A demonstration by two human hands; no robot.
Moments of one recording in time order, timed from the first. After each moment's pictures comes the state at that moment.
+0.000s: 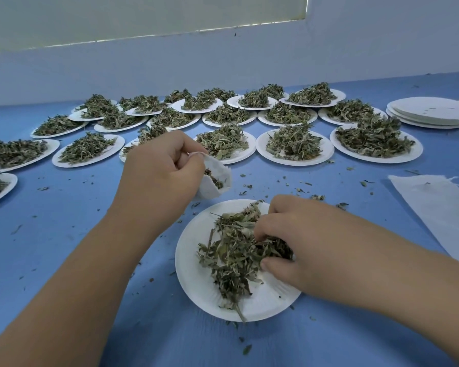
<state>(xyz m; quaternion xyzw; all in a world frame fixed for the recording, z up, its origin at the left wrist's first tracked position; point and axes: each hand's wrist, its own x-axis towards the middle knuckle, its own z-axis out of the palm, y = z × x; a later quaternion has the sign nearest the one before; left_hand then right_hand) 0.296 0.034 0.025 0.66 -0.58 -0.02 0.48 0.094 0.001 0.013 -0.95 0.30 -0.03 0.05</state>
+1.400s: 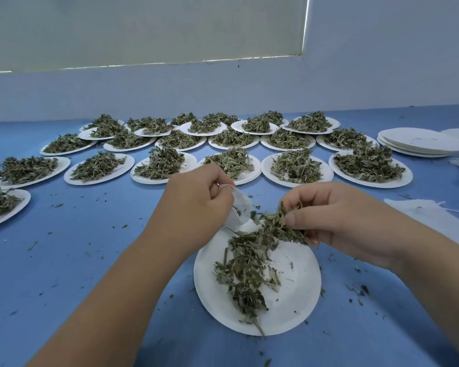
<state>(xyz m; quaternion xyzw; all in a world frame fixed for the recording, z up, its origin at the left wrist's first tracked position) 0.294 0.036 0.025 0.65 -0.61 -0.07 0.45 0.088 -0.036 0.028 -0.71 0.24 -0.23 0.62</state>
